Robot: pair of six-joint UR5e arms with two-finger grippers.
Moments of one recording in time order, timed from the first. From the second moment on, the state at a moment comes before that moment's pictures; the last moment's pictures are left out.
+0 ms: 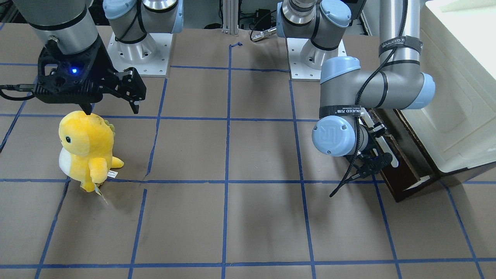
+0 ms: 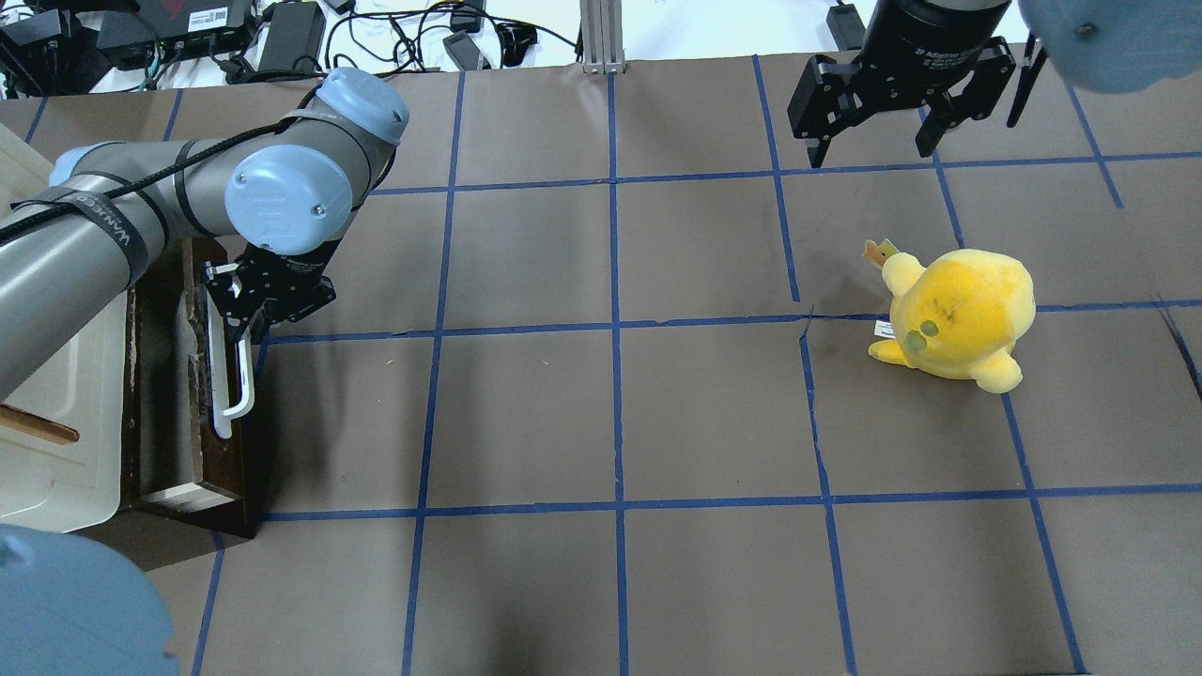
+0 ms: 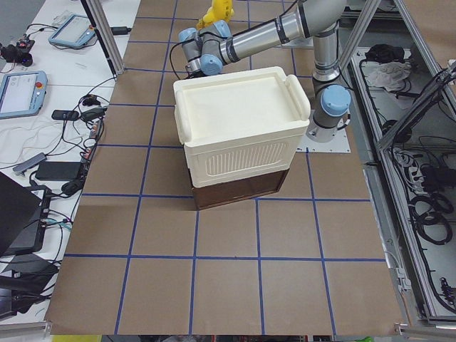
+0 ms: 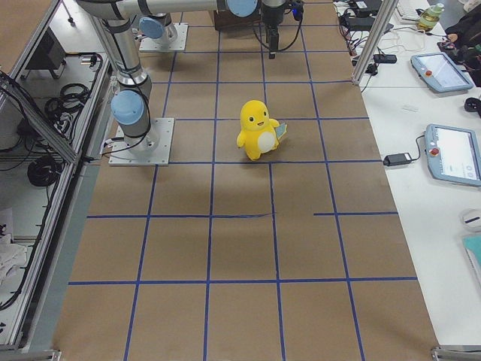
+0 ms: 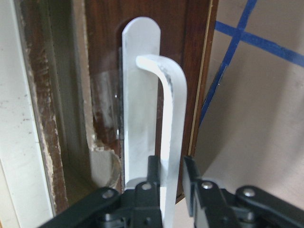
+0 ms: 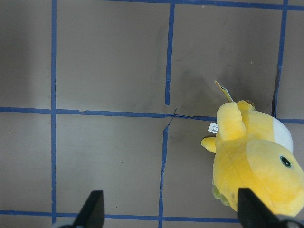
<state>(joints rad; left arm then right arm) -1.59 -1.94 -1.68 -1.60 2.26 -0.63 1.60 -1.48 1.44 -1.57 -1.58 -0.02</state>
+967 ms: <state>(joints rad) -1.60 -1.94 -1.67 -1.61 2.24 -0.63 1.60 -1.48 1.44 -1.57 -1.58 -0.02</state>
